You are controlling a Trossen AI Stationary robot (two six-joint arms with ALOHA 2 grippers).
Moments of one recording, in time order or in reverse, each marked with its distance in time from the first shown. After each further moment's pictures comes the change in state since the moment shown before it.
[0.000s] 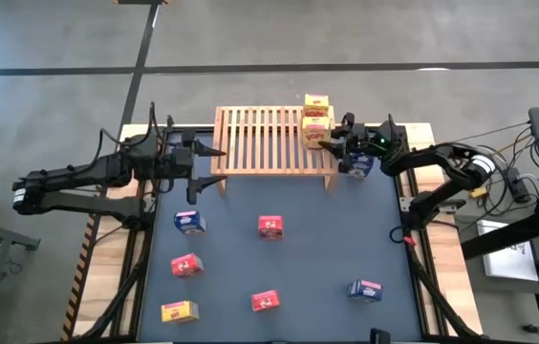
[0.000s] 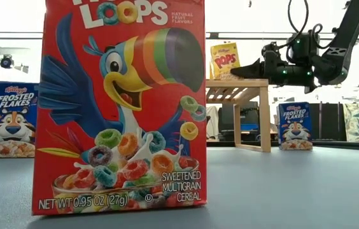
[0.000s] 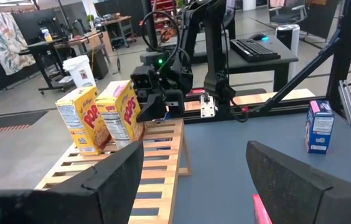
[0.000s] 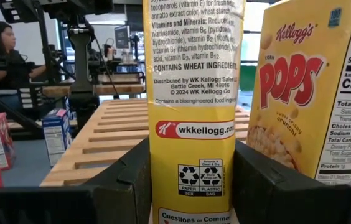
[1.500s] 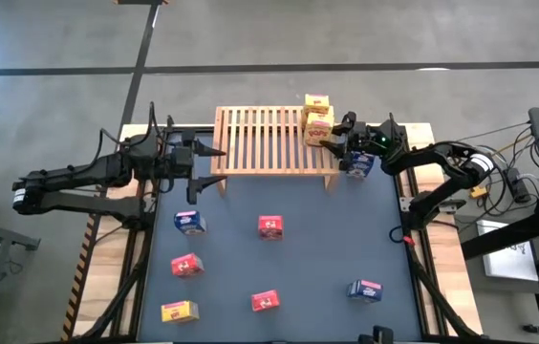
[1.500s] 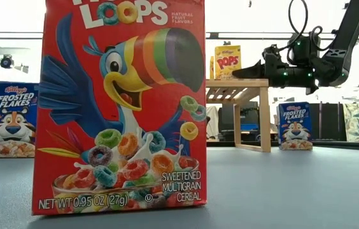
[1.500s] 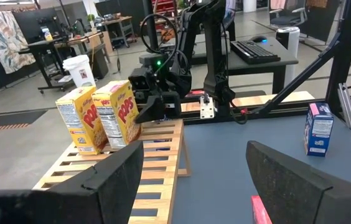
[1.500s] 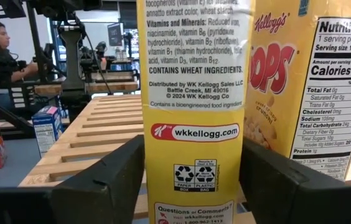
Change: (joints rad) left arm 0.000 0.001 0.000 0.004 -0.001 -0.015; right arm -0.032 0.009 -0.001 0.012 -0.008 0.011
